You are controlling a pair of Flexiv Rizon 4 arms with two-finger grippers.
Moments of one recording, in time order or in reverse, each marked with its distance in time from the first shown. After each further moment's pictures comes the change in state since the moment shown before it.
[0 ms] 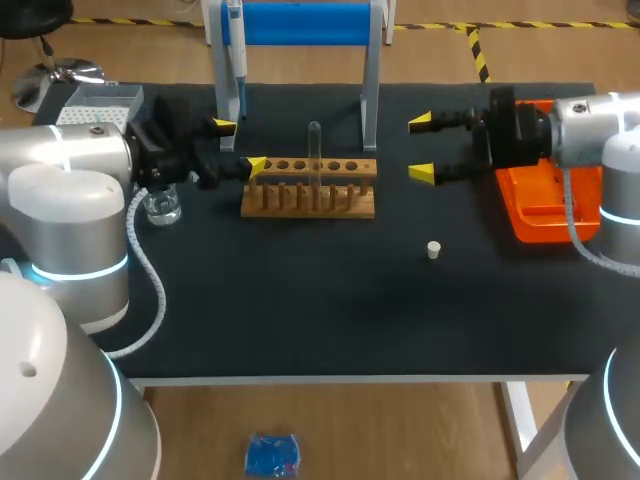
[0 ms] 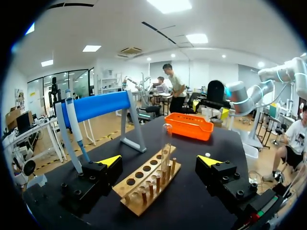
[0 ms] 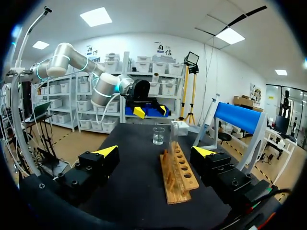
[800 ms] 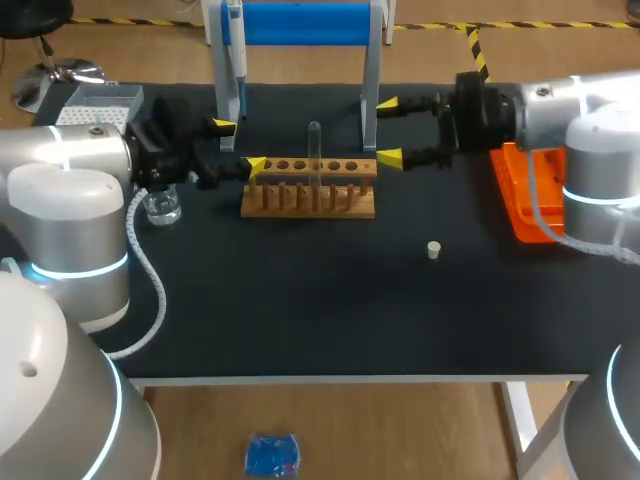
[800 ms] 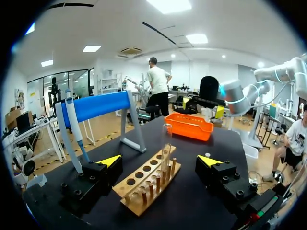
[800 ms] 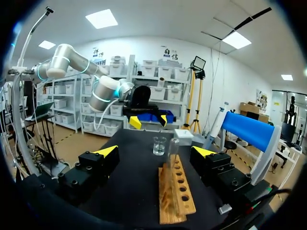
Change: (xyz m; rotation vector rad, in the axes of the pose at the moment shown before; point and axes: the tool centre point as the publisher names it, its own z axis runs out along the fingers) left arm 0.000 0.001 0.000 0.003 0.001 0.000; right arm -0.019 0.022 0.050 -0.053 0.060 -0.038
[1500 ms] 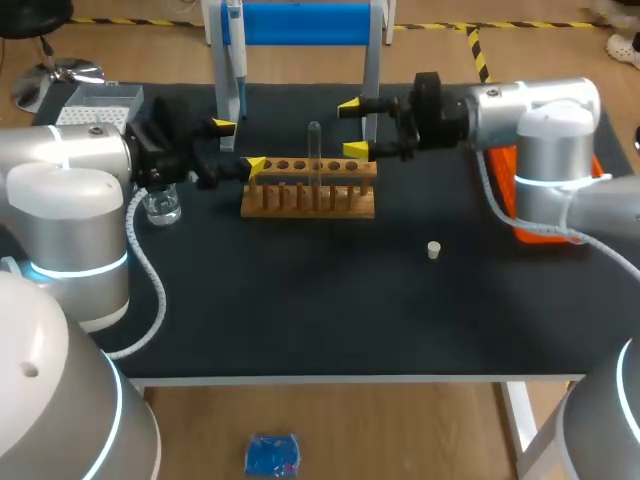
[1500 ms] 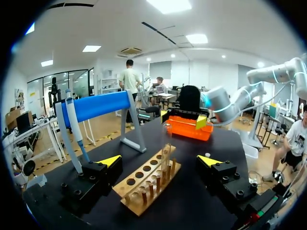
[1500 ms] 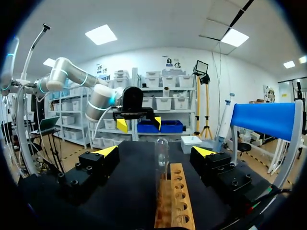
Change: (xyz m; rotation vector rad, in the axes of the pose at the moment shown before) left arm 0.000 0.000 0.000 -0.001 0.000 0.000; right arm -0.032 -0.022 0.055 -0.123 0.106 0.107
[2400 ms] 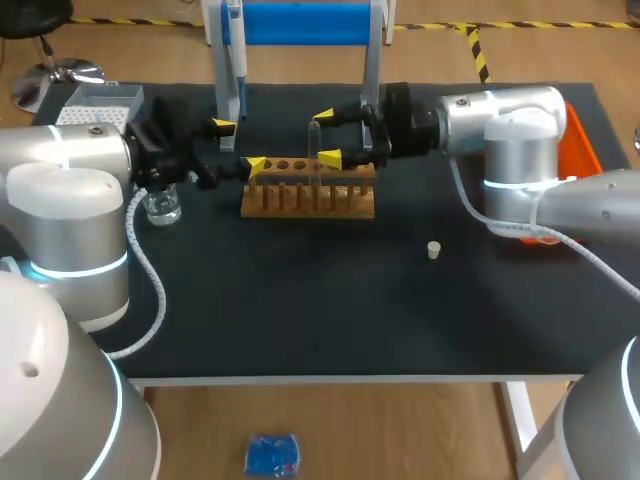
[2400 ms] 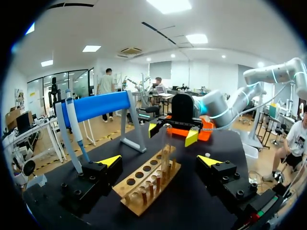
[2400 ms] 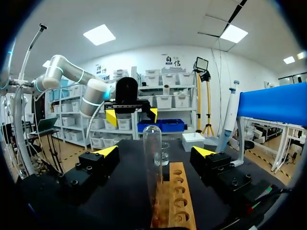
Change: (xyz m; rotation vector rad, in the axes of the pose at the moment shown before) left arm 0.000 0.000 0.000 0.000 0.000 0.000; right arm -0.013 -0.024 0.037 -0.003 0.006 0.013
